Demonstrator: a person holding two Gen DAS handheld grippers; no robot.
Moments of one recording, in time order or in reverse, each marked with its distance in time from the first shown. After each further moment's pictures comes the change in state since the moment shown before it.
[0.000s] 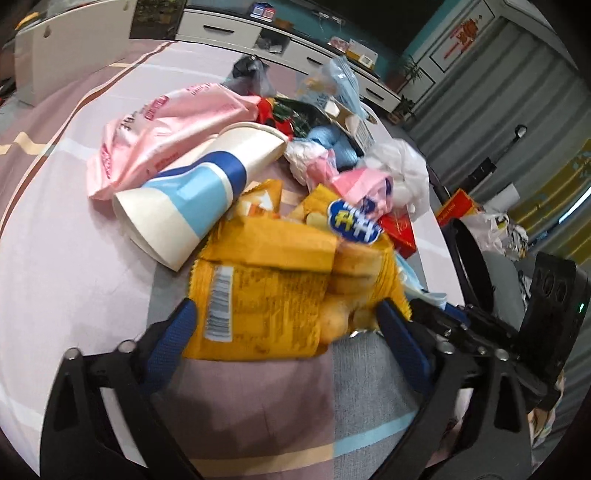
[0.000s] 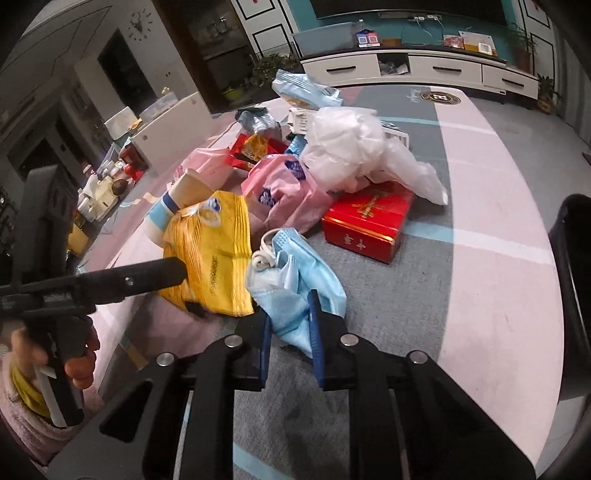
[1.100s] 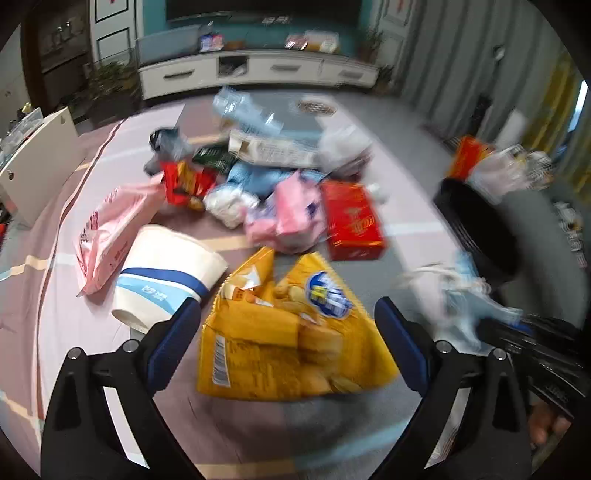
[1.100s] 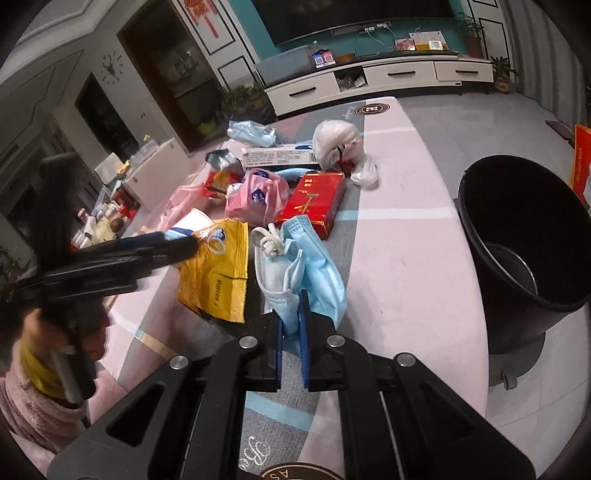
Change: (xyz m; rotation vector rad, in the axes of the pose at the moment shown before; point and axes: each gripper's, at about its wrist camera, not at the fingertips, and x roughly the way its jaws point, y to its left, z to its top) left arm 0.007 -0.108 0.015 0.305 0.001 0.222; right arm -0.088 -0.037 -0.037 0.139 -0.114 -0.020
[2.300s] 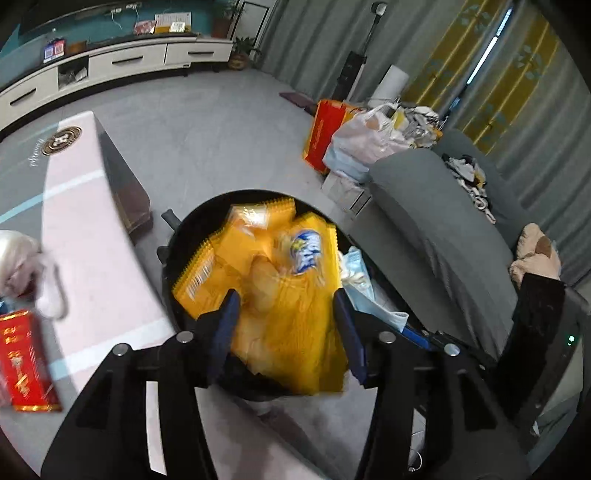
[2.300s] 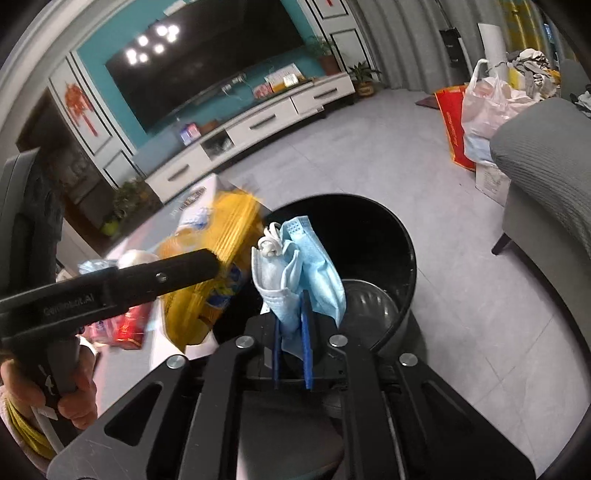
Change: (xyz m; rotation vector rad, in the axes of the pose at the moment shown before) left arm 0.073 -0.254 0.080 0.233 0.068 -0.491; right arm -0.067 -0.193 0.015 0.364 -0.223 -0.339
